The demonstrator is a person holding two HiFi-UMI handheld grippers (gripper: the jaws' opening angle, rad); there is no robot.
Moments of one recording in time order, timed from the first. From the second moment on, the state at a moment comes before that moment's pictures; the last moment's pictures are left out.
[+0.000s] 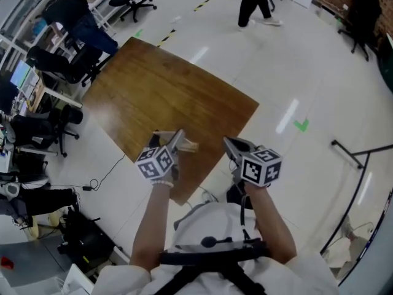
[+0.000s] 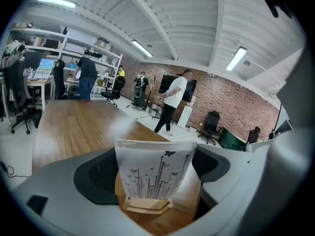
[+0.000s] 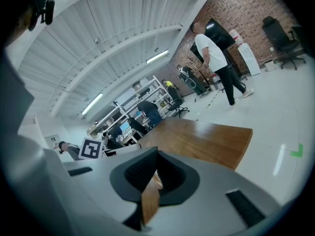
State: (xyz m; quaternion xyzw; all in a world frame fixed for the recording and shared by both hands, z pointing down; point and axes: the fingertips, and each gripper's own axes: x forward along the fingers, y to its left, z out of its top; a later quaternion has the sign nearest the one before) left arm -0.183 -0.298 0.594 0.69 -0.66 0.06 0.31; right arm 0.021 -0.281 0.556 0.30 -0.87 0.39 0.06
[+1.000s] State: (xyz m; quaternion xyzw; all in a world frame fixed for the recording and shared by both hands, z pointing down) left arm -0.175 -0.303 0.607 0.69 -0.64 0.07 0.33; right arm 0.038 -0.284 0.561 0.32 -0.86 0.40 0.04
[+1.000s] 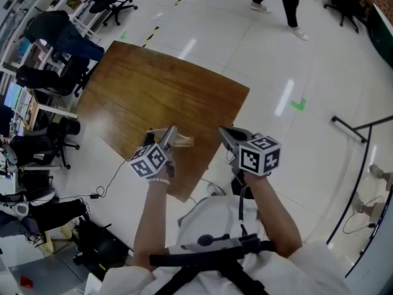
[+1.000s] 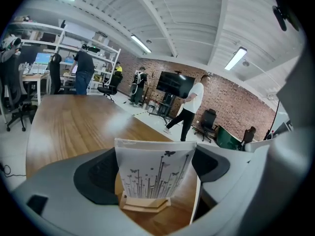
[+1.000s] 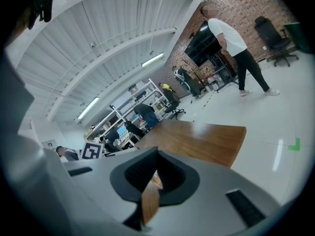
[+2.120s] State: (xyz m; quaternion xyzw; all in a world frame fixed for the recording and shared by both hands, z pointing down) left arm -0.164 -0.300 0.617 0.70 -0.64 0.12 0.29; right arm 0.045 -0.284 0.564 0.32 -0.85 0.41 0.04
